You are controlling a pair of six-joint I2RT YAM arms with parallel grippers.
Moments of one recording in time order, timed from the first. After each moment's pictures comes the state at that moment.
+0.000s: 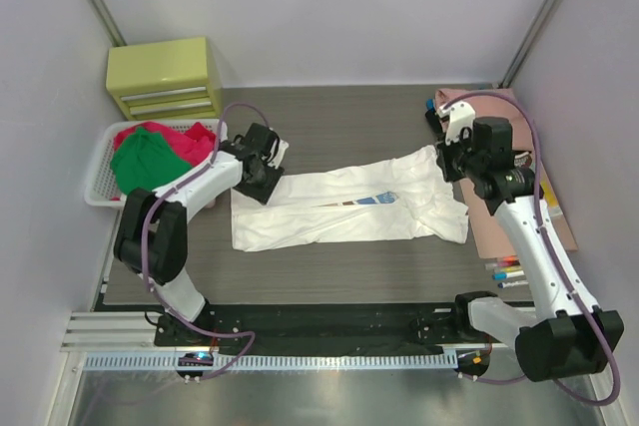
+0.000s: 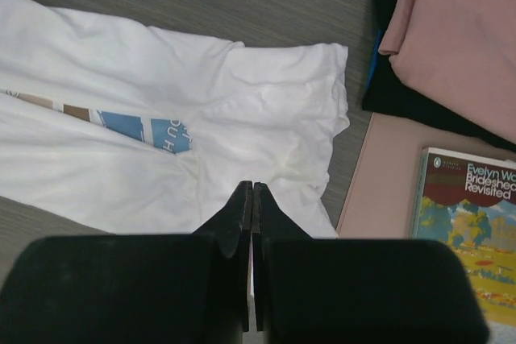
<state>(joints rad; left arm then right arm) -0.42 1.71 1.22 -0.74 -0.11 0.07 0.11 1.12 1.09 -0.57 -0.14 -0.23</state>
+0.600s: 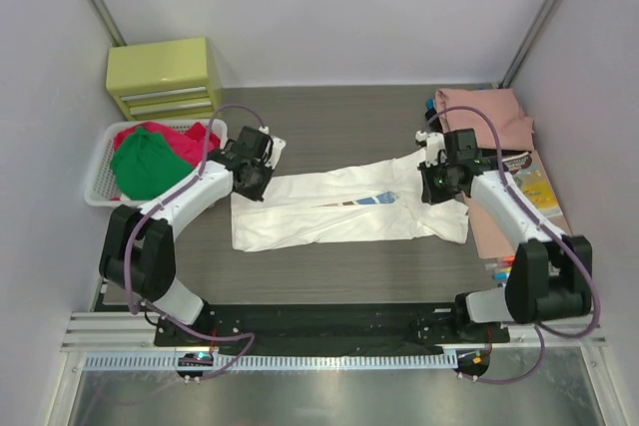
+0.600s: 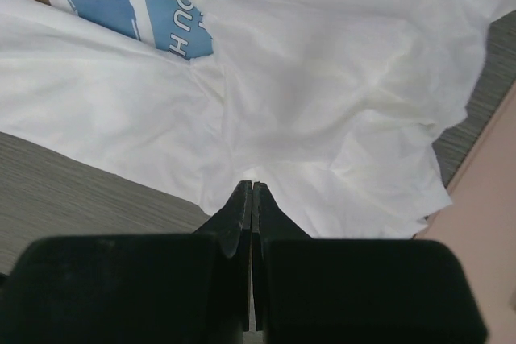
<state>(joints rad) -0.42 1.54 1.13 -0.65 -0.09 0.08 0.11 1.29 0.95 -0.64 -0.19 -0.20</state>
